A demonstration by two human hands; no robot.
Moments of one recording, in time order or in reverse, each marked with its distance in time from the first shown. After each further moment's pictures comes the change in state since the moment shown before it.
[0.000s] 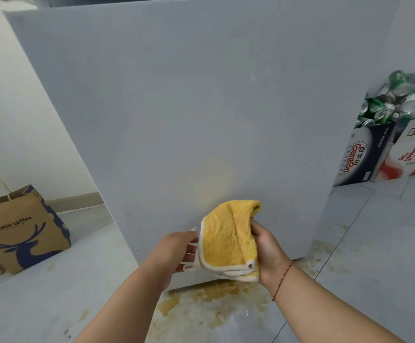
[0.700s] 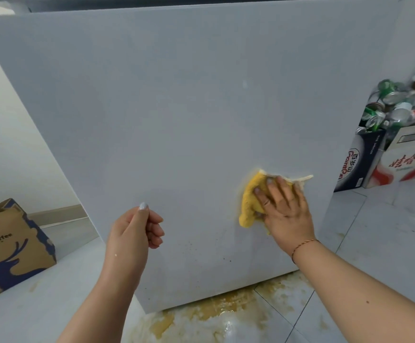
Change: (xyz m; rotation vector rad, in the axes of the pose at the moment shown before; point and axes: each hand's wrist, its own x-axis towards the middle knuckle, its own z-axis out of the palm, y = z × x) left_hand -0.014 0.046 -0.039 -0.223 0.305 0.569; right_hand 0.068 -0.088 -0.082 -2.196 0.833 -1.643
